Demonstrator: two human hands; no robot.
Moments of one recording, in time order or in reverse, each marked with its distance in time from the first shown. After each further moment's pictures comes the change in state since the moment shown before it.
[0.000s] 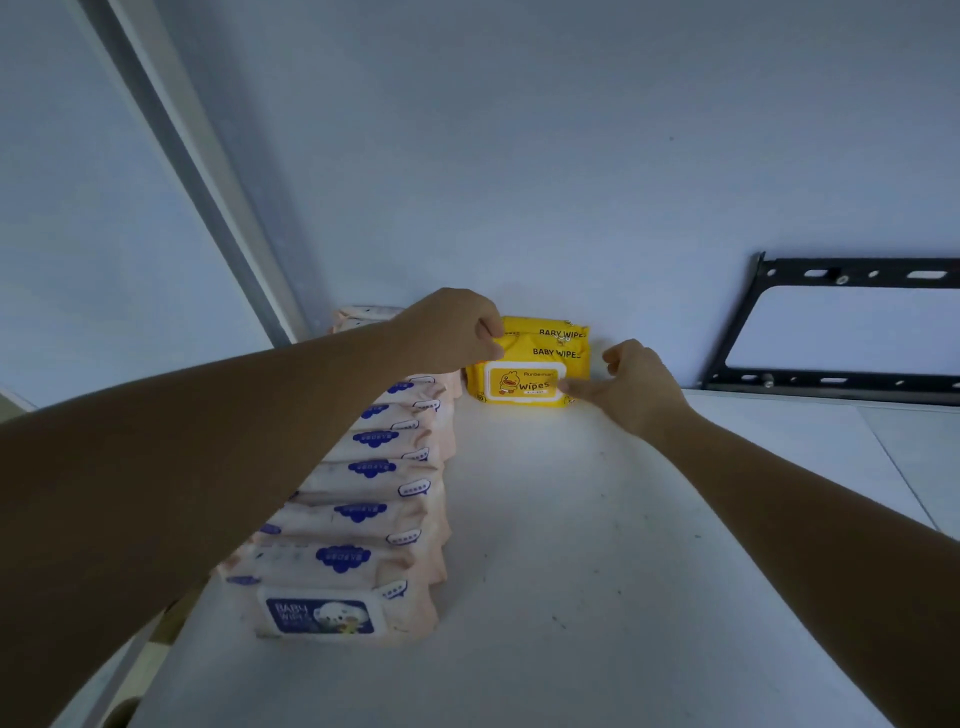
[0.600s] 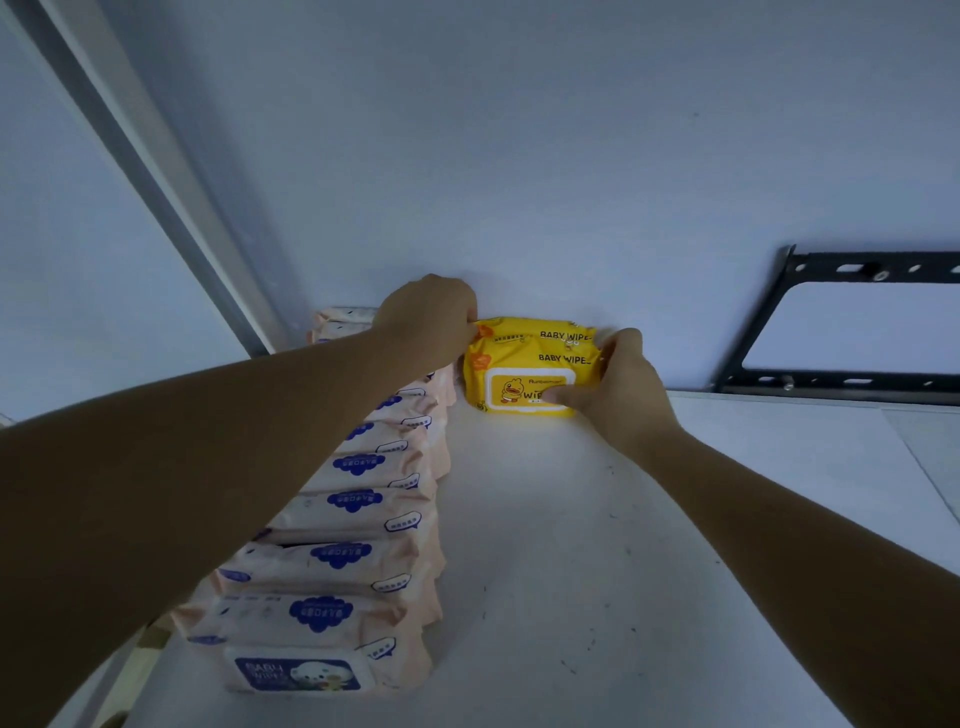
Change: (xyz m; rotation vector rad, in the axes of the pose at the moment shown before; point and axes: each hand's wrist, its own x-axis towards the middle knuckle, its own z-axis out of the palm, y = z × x) left_hand 0.047 -0.036 0.018 0.310 0.201 -0.053; right_hand 0.016 -0.003 0.026 0.194 0.040 -0.082
